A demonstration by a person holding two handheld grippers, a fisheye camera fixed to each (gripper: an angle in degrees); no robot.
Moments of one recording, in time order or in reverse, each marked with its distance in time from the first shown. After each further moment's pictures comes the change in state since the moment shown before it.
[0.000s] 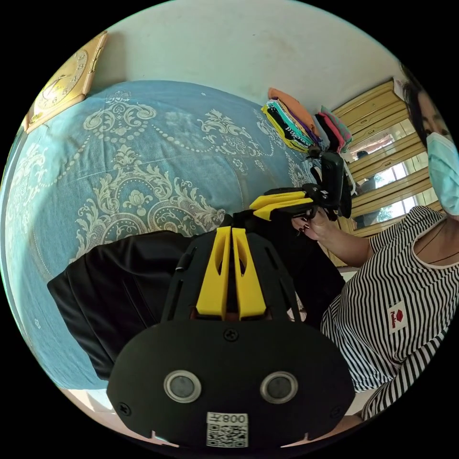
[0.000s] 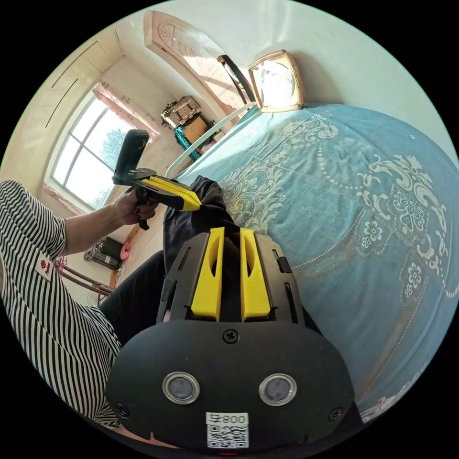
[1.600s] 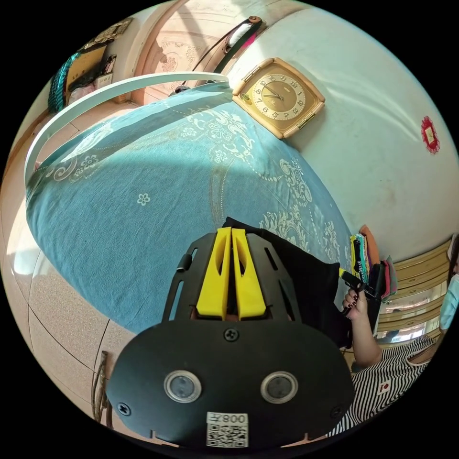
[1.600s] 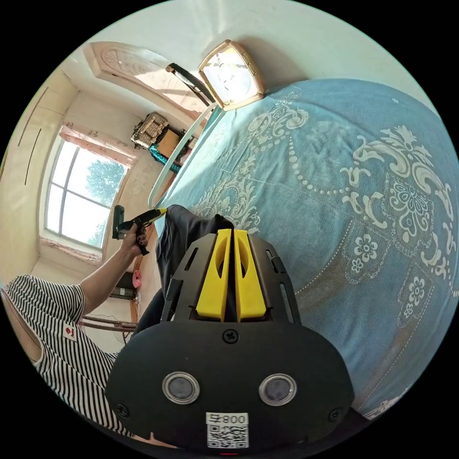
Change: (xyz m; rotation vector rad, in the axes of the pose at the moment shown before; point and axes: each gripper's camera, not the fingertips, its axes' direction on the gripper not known) left arm -0.143 0.156 -0.089 0.454 -0.244 -0.759; right arm 0.092 -0.068 0.000 -0.028 -0.029 0.338
